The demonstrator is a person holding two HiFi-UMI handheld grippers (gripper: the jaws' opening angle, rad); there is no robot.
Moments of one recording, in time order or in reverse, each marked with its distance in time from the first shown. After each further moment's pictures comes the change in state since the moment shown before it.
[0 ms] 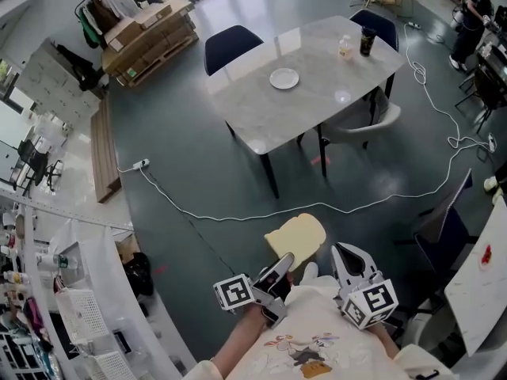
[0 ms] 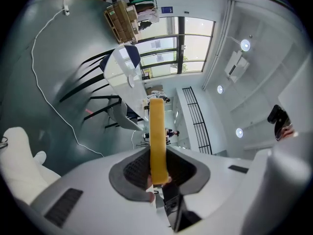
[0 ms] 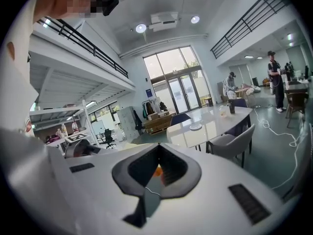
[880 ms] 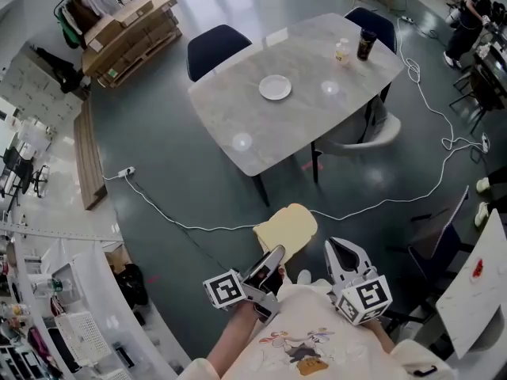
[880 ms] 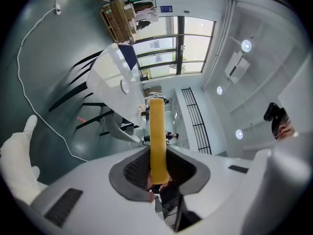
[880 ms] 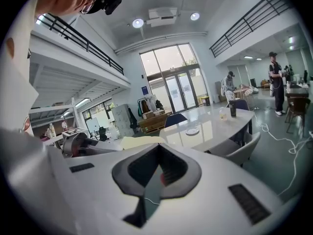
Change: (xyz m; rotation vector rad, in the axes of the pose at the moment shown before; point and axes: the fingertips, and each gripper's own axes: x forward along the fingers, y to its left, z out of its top) left arm 0.081 -0.015 0.117 0.034 -0.004 0.018; right arm 0.113 -0.055 0.051 -0.017 0.021 -0.042
